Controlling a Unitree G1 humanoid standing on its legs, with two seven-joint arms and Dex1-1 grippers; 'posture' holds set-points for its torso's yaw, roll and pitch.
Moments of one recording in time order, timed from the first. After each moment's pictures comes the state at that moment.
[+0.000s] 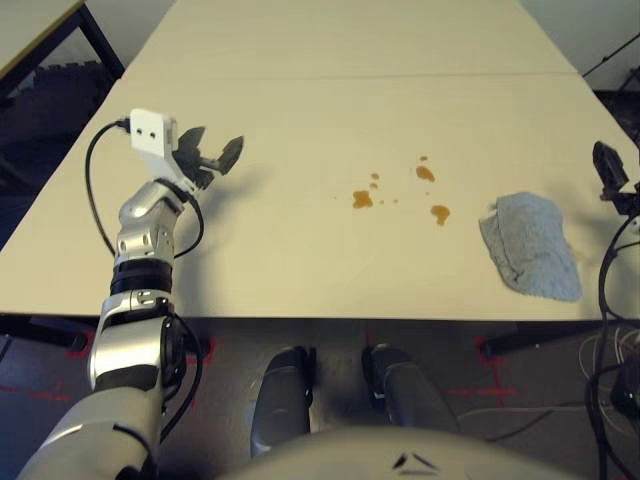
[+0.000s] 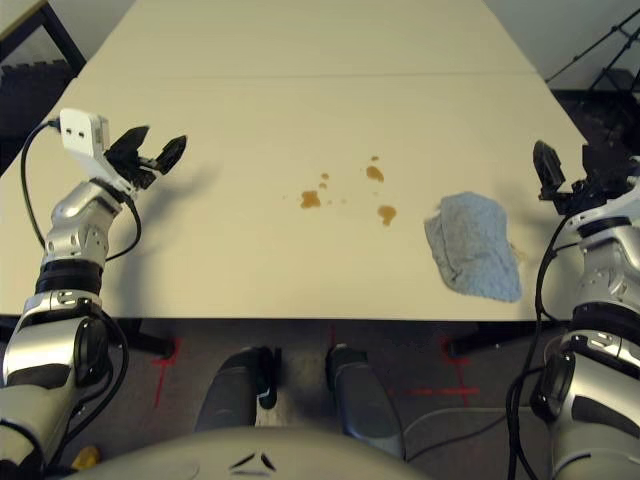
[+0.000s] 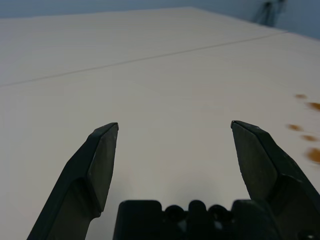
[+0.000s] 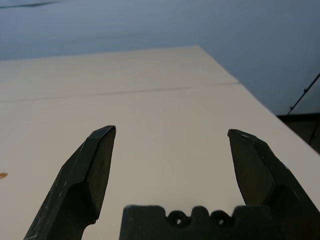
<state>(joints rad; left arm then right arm) -0.61 0.53 0.19 0.56 -0.40 0.13 -0.97 -0.47 -0.66 -0.56 0.79 0.50 -0.10 0.70</state>
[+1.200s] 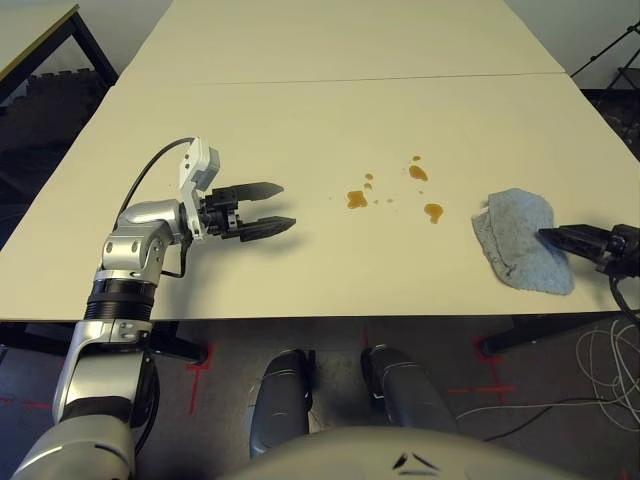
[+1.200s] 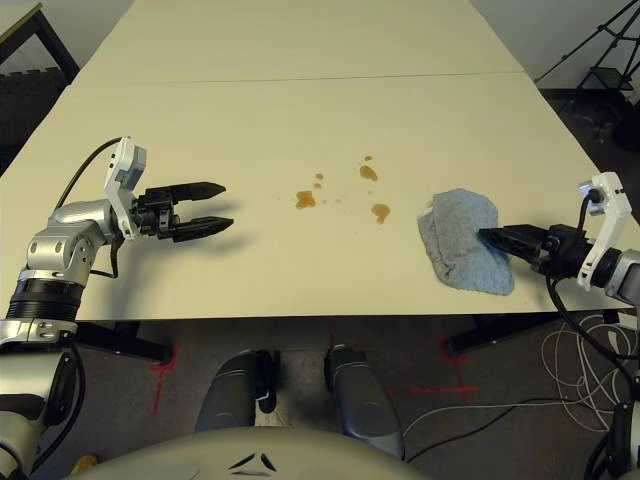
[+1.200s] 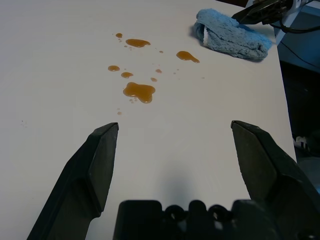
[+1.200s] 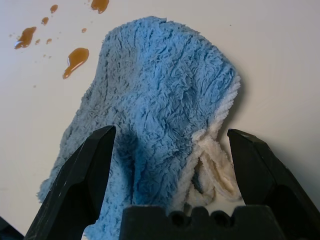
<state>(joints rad) -0.52 0.62 0.02 0.34 -0.44 0.32 -1.33 -0.26 -0.89 -0.32 0.54 0.48 0.60 1.13</state>
